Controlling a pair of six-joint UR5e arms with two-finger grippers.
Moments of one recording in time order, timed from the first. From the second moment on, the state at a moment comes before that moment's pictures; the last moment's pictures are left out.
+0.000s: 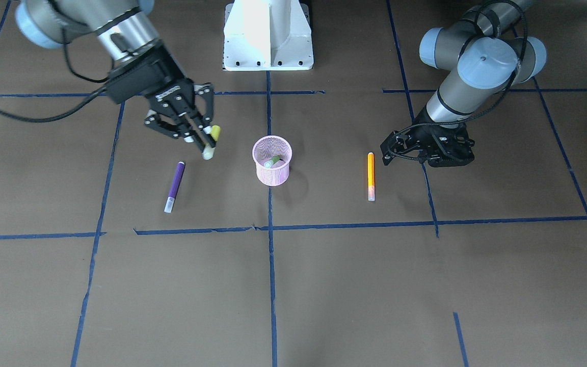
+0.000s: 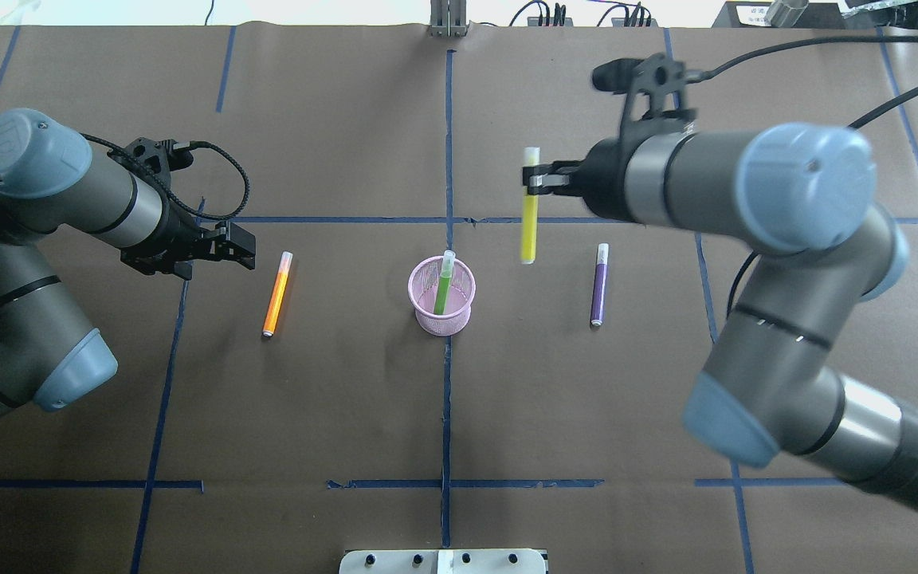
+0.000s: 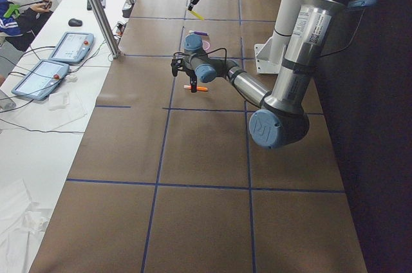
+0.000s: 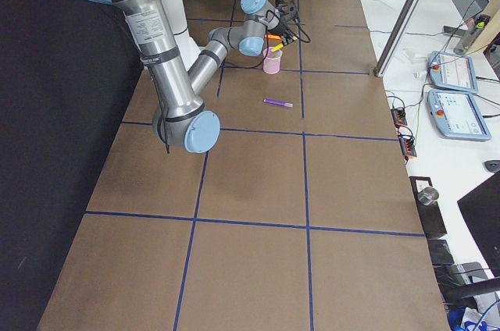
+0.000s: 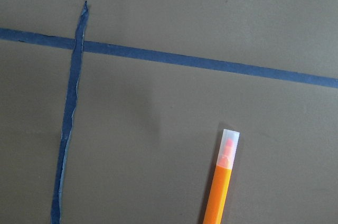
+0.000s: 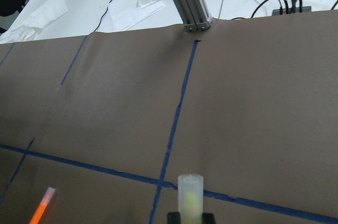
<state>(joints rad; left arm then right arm) -0.77 -1.87 -1.75 -1.93 -2.11 -1.20 0.59 -1.09 1.94 -1.08 1.59 1.11</state>
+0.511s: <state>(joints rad) -0.77 -1.87 -1.75 -1.93 -2.11 -1.19 0.49 -1.00 1.87 -1.11 1.44 1.11</state>
